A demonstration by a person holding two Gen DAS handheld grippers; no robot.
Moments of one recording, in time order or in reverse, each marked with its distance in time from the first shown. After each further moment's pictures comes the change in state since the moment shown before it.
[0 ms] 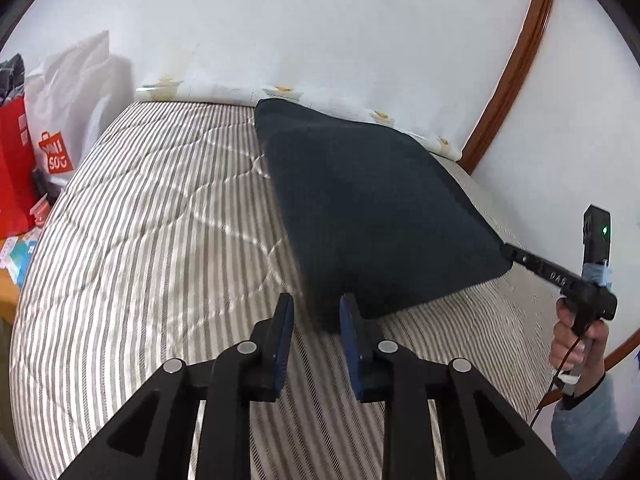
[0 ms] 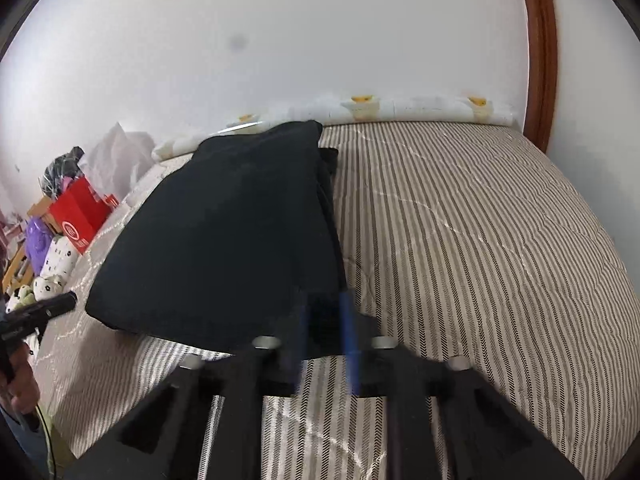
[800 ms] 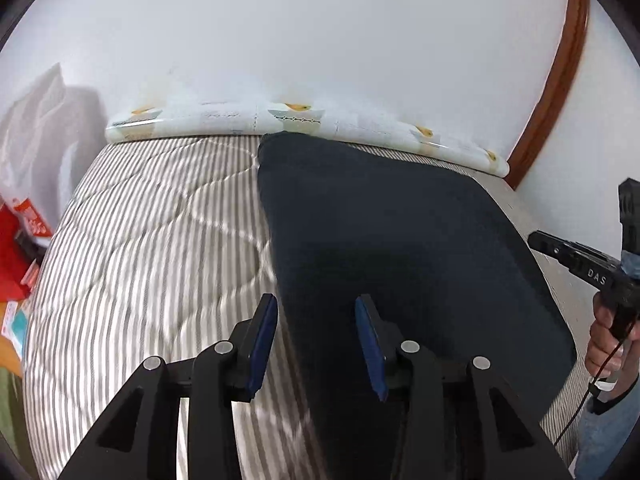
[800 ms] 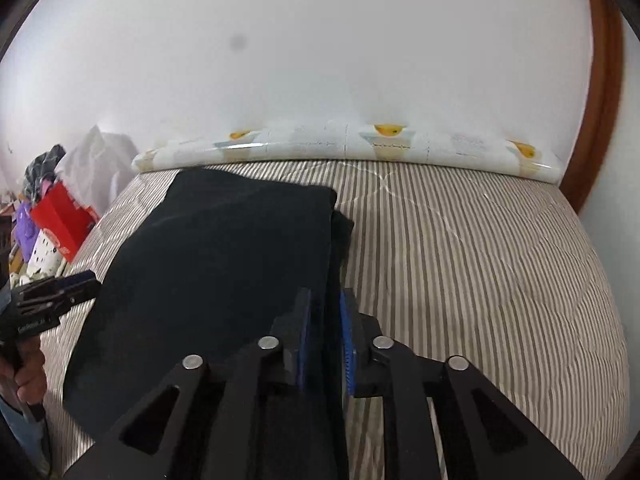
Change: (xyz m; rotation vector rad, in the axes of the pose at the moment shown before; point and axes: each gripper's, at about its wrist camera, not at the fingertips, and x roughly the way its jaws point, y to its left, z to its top) left arm 0.106 0.014 0.118 0.030 0.037 0.103; right arm 0.085 0.022 0.125 -0.074 0.042 0.004
